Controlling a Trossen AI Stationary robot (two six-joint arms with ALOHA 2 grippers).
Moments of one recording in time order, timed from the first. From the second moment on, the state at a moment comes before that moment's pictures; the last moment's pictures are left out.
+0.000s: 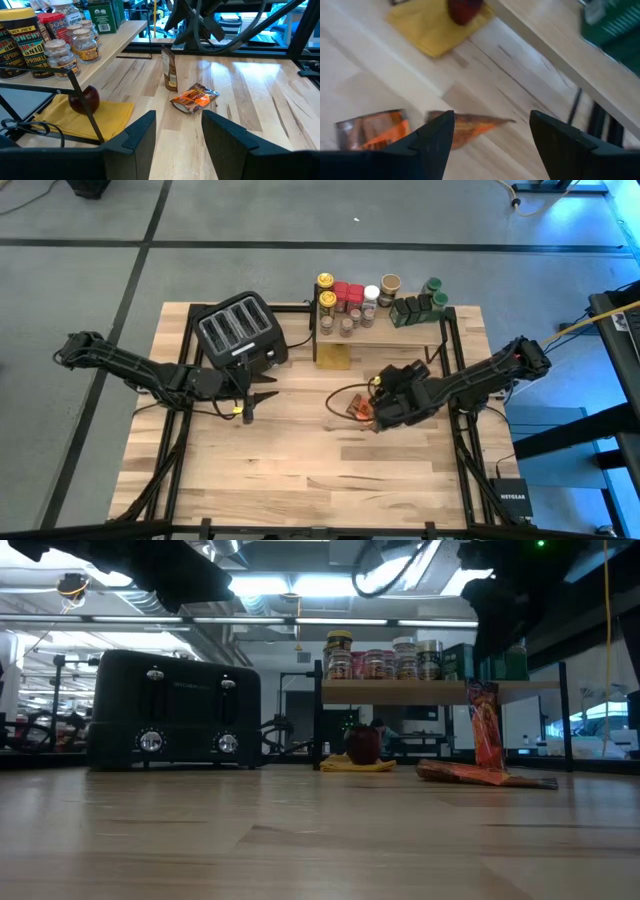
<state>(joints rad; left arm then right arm) -0.24 0.90 0.51 0.11 -0.46 -0.08 0.34 1.48 1.10 -1.22 0.78 1.17</state>
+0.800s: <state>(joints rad) -0.24 0.90 0.51 0.09 -0.46 -0.11 0.35 1.48 0.98 -1.02 0.66 1.17</state>
